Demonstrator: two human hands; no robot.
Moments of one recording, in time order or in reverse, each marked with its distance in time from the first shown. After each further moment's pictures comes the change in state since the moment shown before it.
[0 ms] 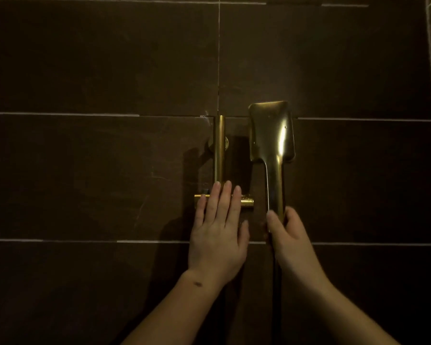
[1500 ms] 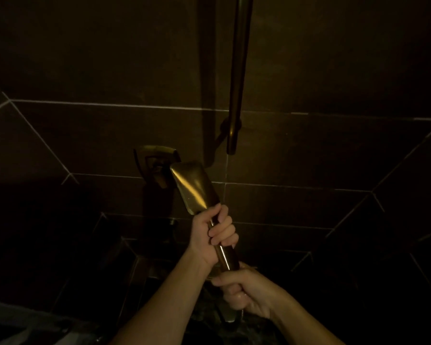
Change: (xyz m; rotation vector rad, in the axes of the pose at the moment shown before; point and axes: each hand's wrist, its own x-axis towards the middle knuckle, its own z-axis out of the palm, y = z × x) left_hand -0.452 0.078 -0.025 -2.397 -0.495 -1.742; right_hand -0.413 0.227 0.001 0.520 -0.731 1.487
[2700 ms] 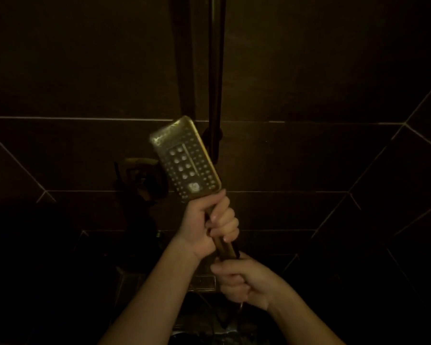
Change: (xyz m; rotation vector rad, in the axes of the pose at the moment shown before) left_hand 0.011 0.026 0.062 0.261 -0.188 -0.087; right_hand -0.024 -0.032 0.001 -0.025 -0.129 -0.194
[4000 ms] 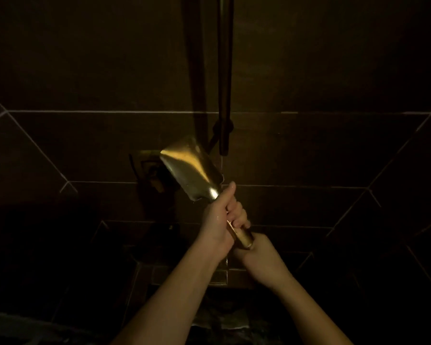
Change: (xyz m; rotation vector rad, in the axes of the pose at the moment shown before) left_hand 0.004 -0.033 0.014 0.121 0.589 0.120; right_hand 0.006 0.005 -0.012 -0.686 0.650 -0.156
